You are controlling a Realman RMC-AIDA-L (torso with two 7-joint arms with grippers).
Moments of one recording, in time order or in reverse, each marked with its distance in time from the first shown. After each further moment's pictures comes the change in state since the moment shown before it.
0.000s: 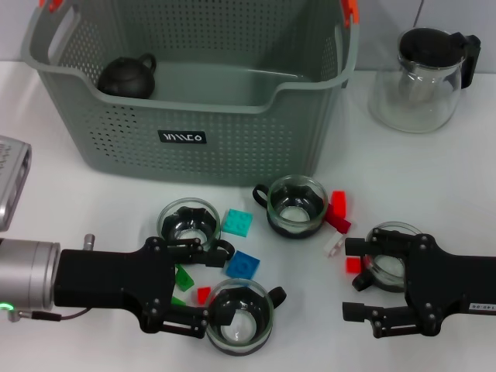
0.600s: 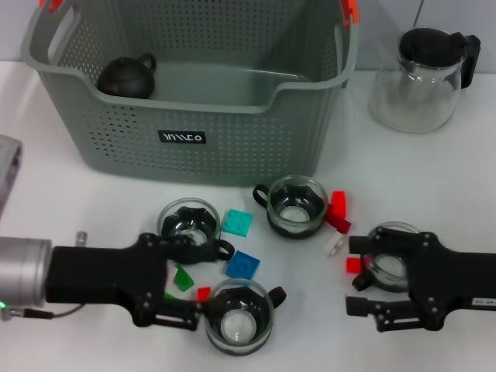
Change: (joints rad) left arm 0.004 0.004 -0.017 0.009 0.000 0.011 -0.020; right arm 0.000 0.001 0.001 -0.013 -0.003 0.007 0.050
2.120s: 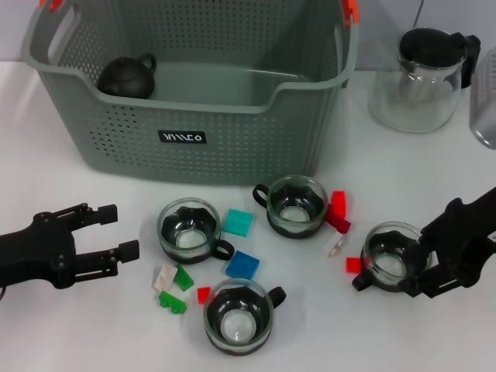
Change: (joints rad) left arm 0.126 0.028 -0.279 0.090 0.005 -0.027 -0.075; right arm 0.167 0.006 -0.548 -0.832 -0.398 -0.134 1.044
